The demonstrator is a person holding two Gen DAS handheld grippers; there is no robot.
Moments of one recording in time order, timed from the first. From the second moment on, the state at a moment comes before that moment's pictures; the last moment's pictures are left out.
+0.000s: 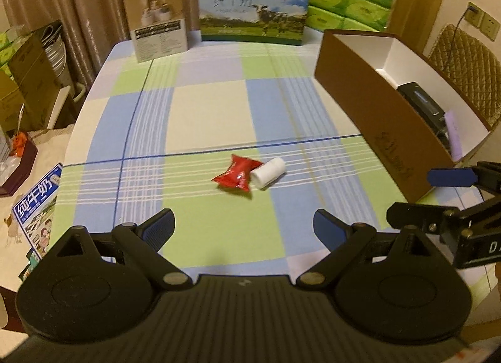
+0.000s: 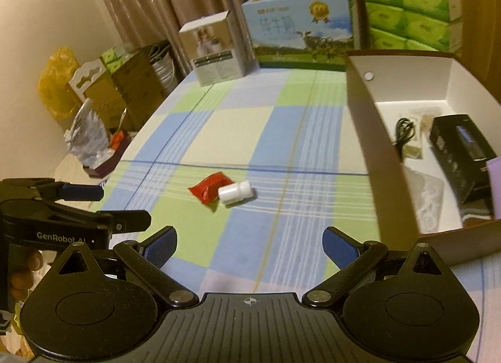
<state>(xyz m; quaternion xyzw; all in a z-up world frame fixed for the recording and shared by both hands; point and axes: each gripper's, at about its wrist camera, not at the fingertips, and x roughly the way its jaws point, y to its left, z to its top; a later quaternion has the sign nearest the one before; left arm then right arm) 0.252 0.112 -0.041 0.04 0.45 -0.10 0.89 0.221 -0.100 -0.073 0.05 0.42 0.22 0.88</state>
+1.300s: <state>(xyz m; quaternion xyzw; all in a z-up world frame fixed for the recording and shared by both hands) 0.325 0.163 -0.106 0.02 0.50 -0.06 0.86 0.307 -0.020 -0.154 -0.02 0.45 0.24 0.86</state>
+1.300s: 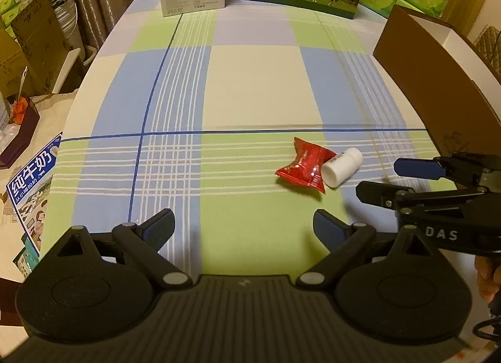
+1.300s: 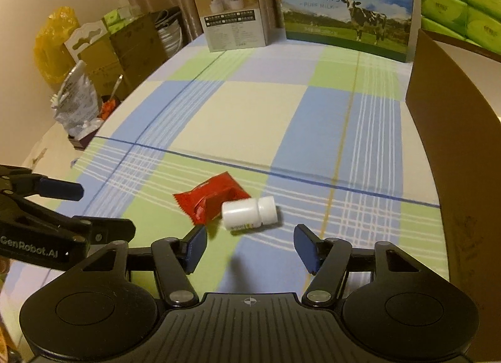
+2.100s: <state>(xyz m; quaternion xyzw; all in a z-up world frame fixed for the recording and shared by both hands) 0.363 0.142 -0.121 0.04 0.50 -0.10 0.86 0.338 -0.022 -0.178 -0.05 0.45 0.23 0.86</state>
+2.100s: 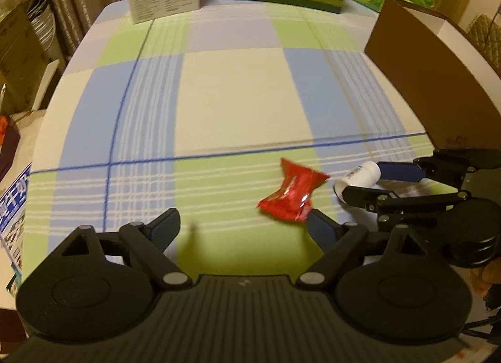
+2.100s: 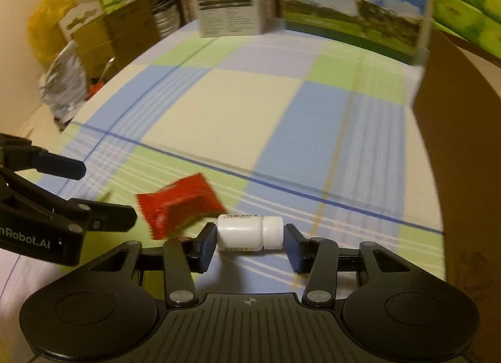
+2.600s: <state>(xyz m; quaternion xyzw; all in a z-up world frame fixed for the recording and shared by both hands) 0.391 0.091 -0.154 0.08 0.51 -0.16 0.84 0.340 -0.066 -0.177 -0.01 0.46 0.17 0.87</state>
